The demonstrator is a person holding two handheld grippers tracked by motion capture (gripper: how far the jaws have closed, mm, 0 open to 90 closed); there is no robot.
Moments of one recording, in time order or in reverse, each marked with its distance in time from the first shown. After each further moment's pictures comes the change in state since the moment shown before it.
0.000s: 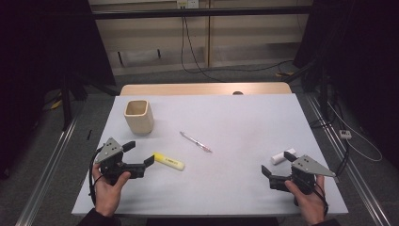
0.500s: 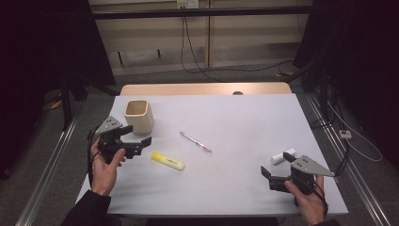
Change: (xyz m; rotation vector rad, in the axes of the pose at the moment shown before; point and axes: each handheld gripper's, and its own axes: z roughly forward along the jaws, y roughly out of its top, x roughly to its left) left arm 0.036 0.047 0.017 0.079 0.016 -0.015; right arm 0.001 0.000 0.000 0.016 0.012 -0.008
